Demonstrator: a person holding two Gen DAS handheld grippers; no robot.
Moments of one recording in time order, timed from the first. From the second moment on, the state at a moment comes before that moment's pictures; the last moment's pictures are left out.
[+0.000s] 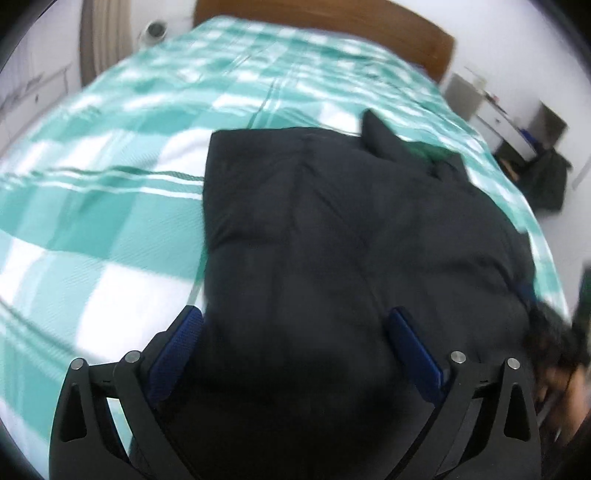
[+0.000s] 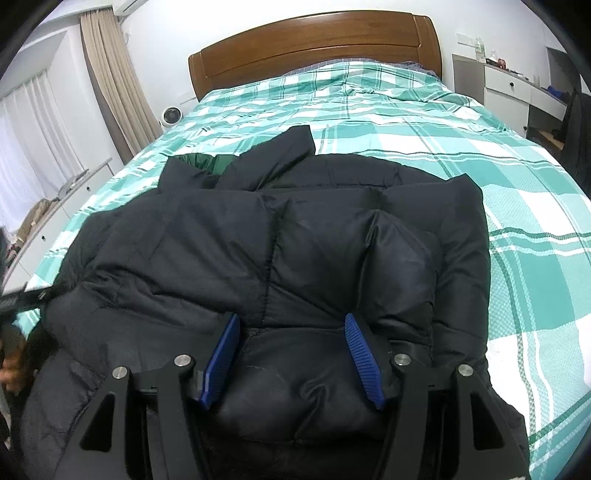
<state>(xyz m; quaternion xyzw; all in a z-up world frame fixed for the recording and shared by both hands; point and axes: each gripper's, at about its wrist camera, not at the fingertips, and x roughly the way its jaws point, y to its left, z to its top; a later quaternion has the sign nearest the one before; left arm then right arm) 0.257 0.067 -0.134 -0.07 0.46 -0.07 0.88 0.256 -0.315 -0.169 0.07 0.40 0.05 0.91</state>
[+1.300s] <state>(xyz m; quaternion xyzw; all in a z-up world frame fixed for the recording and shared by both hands) 0.036 0.129 -0.182 -0.07 0.55 -0.07 0.83 -0.064 -0.365 -0.145 0.11 0.49 0.01 0.87</state>
